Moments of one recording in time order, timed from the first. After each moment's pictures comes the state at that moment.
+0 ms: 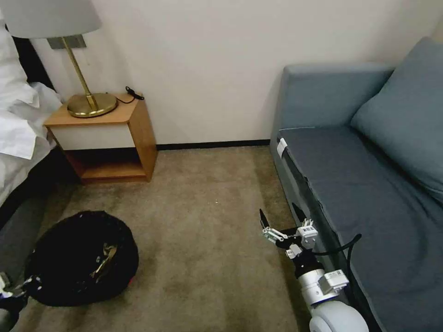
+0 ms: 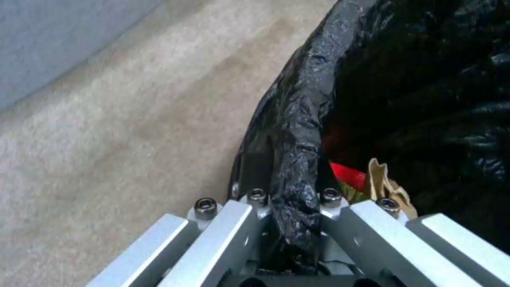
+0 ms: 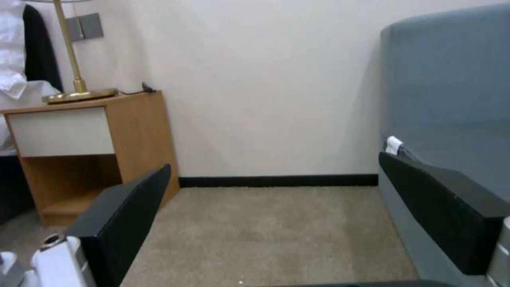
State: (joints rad) left arm 1.63 -1.36 -1.34 -1.89 -0.92 0.72 -0.09; right arm -1.61 1.27 0.34 2.09 0.19 0.16 0.05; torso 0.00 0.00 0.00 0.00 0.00
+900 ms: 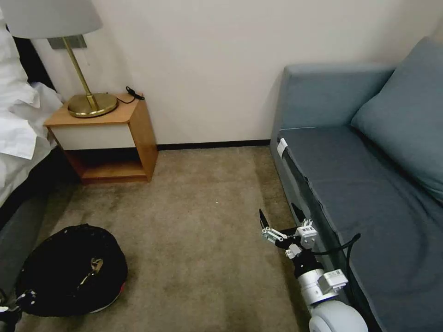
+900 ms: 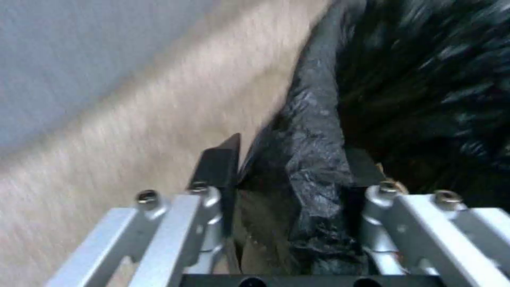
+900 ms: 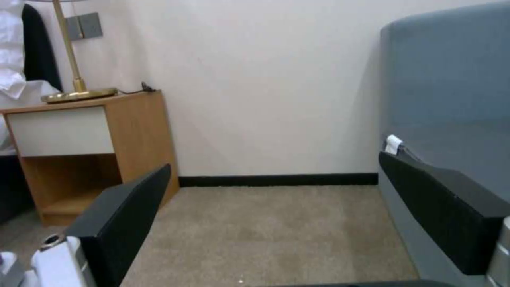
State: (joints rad) left arm 1.63 -1.36 -1.32 -1.82 -0.80 0.61 -0.06; right arm -1.61 1.27 0.34 2.09 0.19 0.16 0.05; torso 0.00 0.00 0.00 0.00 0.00
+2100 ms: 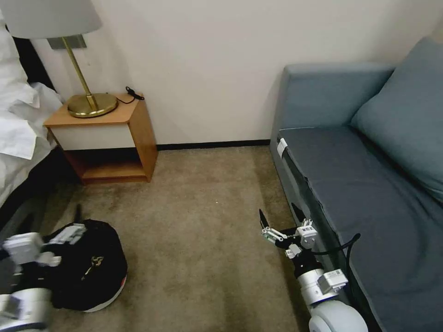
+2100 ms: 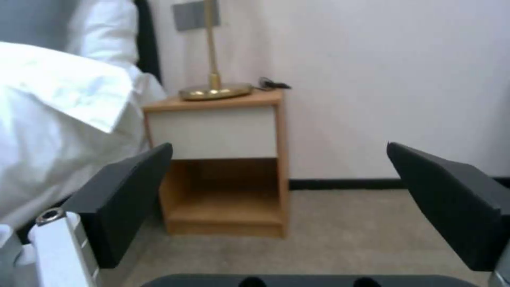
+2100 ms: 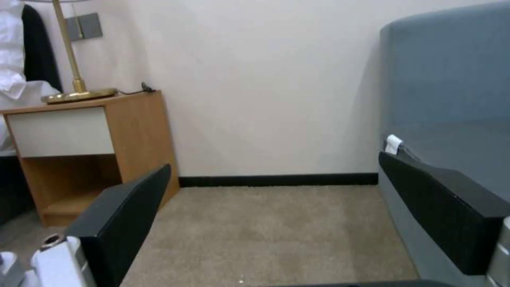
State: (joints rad) left arm 1.81 -1.50 -0.94 -2.24 -0.26 -0.14 0.09; right arm -1.61 1.27 0.34 2.09 0.19 0.16 0.05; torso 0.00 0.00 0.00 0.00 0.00
